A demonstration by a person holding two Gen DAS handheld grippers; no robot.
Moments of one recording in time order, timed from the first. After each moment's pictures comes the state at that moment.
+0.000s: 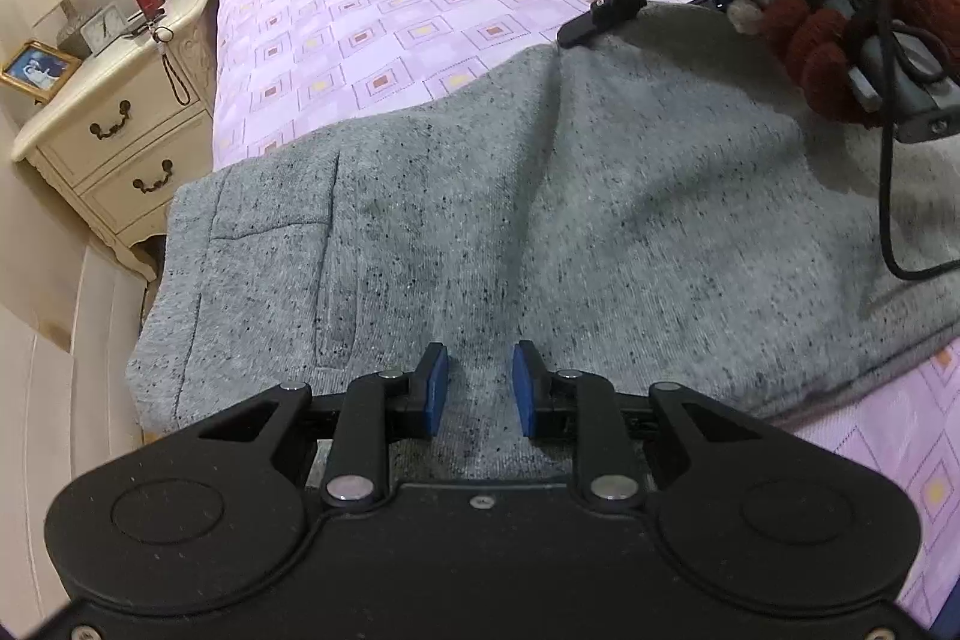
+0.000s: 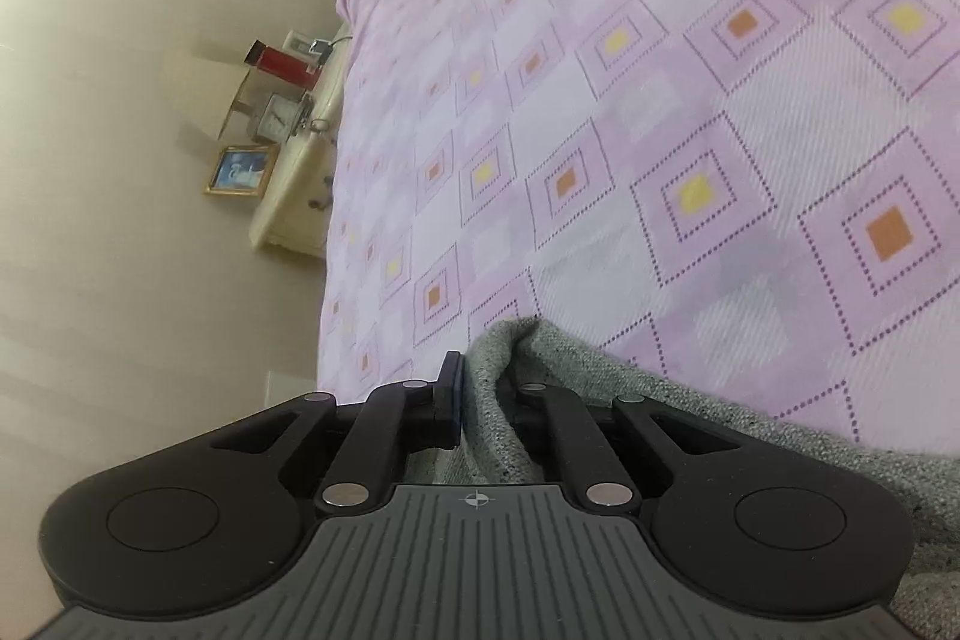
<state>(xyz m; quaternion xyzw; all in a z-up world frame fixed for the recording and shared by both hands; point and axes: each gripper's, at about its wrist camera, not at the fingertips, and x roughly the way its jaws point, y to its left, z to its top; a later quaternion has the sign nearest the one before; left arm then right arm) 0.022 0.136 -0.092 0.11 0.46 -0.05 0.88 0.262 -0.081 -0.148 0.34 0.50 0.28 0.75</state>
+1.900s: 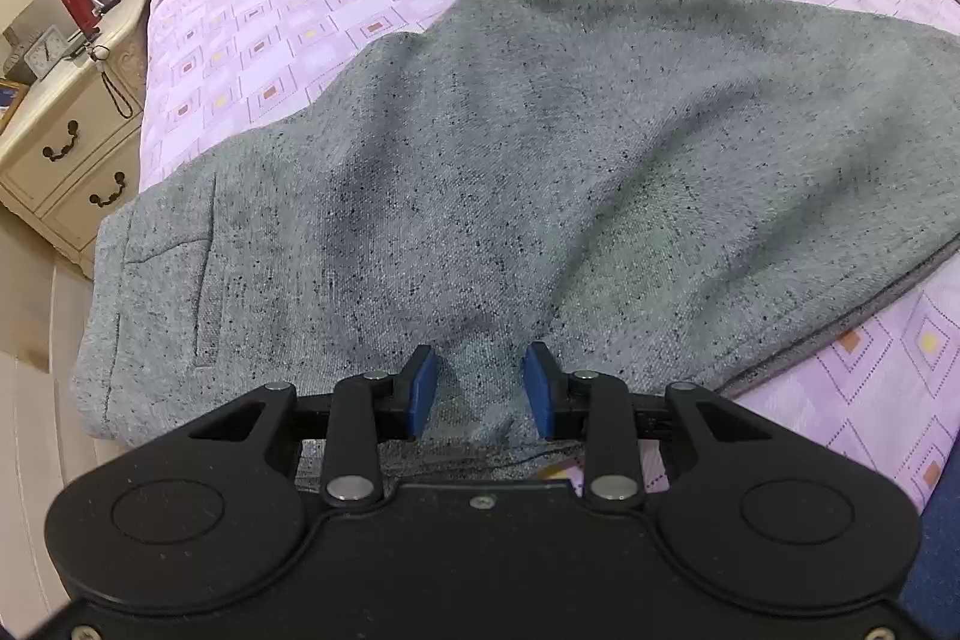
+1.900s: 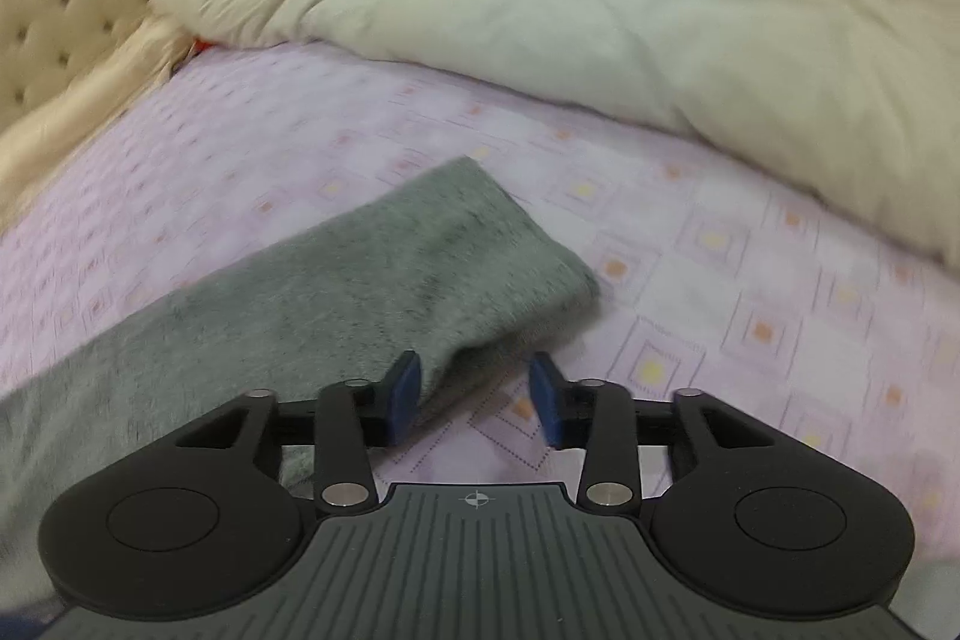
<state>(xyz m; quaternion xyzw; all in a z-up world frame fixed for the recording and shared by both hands) 0.027 0.085 -0.100 0.13 0.49 -0.09 0.86 -0.016 -0.443 -0.081 0.21 0.38 -0.23 0.87</state>
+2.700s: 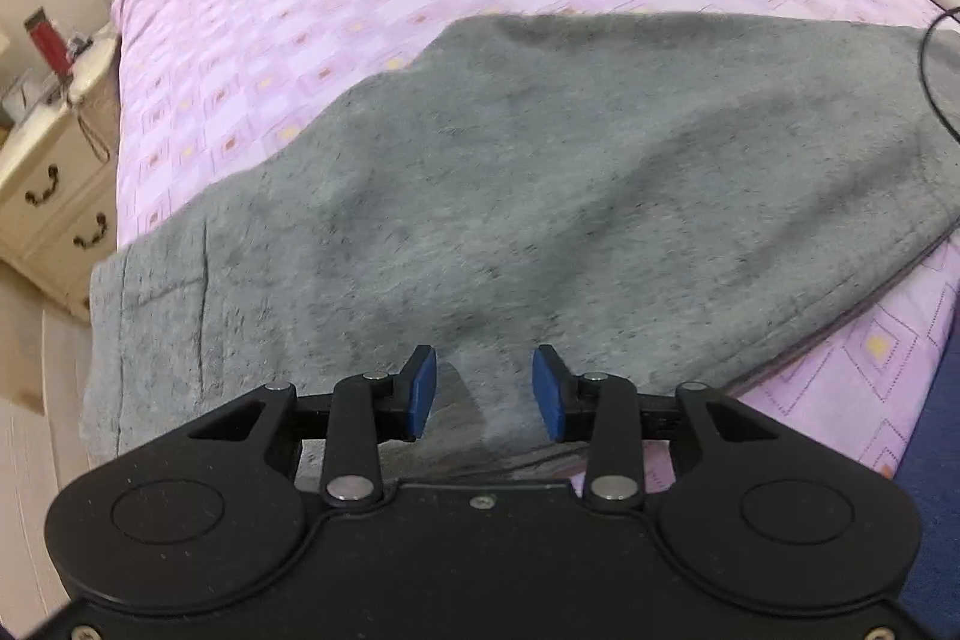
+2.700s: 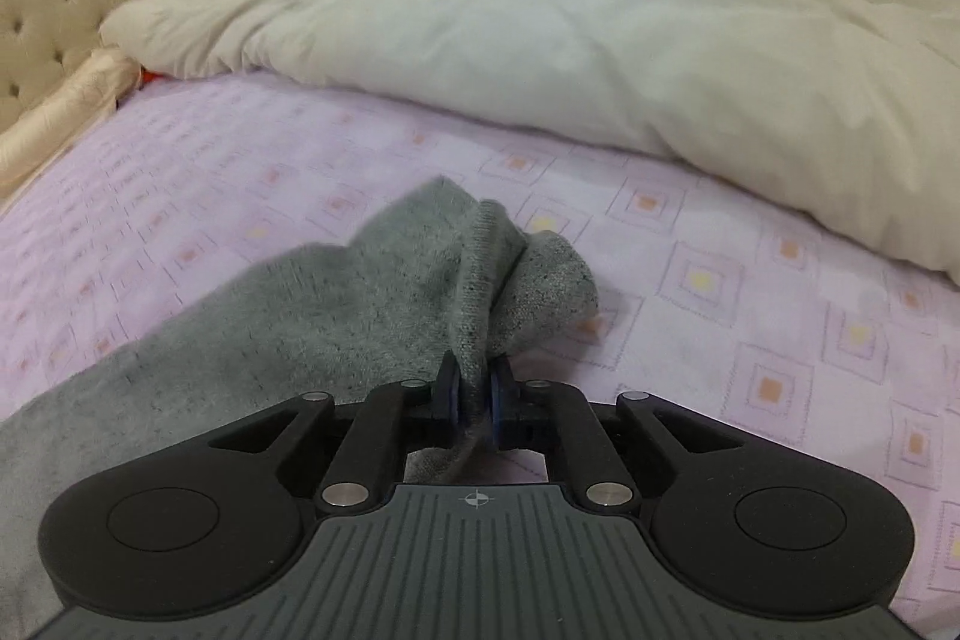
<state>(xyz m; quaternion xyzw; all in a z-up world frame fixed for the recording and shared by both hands) 0.018 0.063 -0.088 0.15 0.47 -0.12 0.86 -0.005 -0.479 -0.097 0.19 0.35 -0.28 0.87</state>
